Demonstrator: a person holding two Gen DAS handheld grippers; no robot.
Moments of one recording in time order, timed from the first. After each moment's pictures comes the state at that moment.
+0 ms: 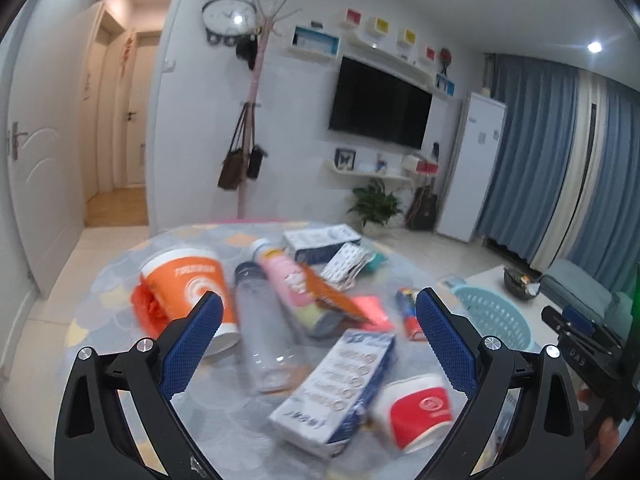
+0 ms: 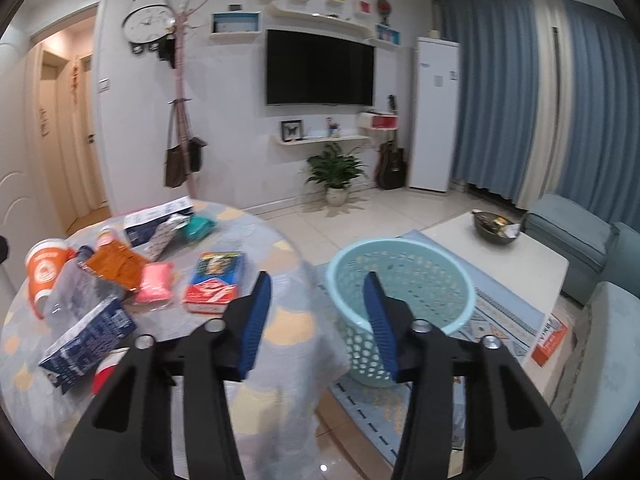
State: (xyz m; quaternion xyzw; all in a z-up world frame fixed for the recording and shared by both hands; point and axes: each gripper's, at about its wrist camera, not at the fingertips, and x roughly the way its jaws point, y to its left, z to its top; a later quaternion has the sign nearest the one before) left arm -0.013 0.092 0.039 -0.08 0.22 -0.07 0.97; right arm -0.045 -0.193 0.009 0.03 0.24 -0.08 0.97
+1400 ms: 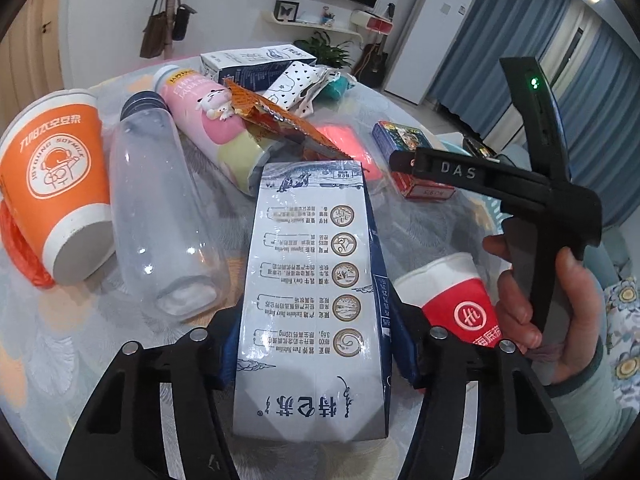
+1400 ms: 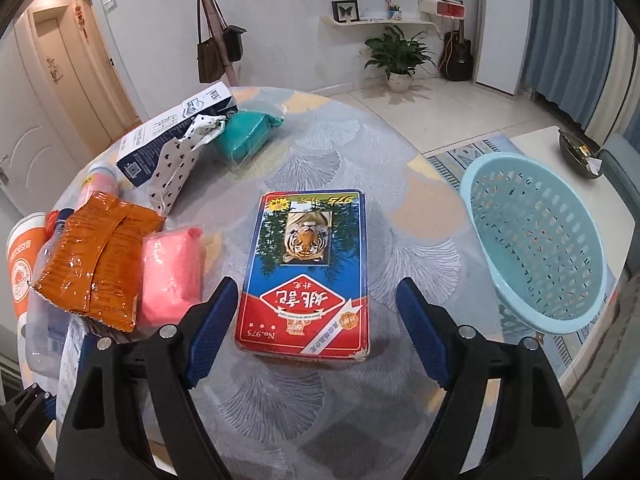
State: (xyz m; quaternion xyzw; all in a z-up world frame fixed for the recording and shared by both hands) left arm 0.057 0.066 -0.060 -0.05 0.46 -0.20 0.86; right arm 0.120 -0.134 -0.061 0.07 0.45 0.01 0.89
